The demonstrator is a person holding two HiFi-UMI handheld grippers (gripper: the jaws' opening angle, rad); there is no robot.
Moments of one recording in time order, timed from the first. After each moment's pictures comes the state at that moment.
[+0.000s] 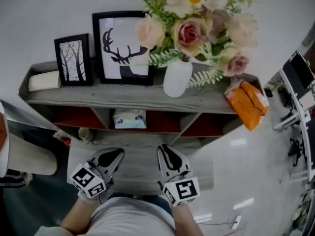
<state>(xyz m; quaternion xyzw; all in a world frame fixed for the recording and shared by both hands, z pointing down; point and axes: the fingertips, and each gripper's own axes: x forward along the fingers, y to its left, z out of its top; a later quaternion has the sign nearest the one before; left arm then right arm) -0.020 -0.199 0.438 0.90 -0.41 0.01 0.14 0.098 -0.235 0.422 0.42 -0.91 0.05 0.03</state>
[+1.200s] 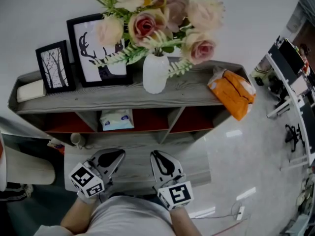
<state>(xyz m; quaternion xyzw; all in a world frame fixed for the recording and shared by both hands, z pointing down) 0.023 -0.205 0.435 0.93 -0.34 0.03 0.14 0.115 -0.213 0.433 0.44 -0.90 0.05 0.02</state>
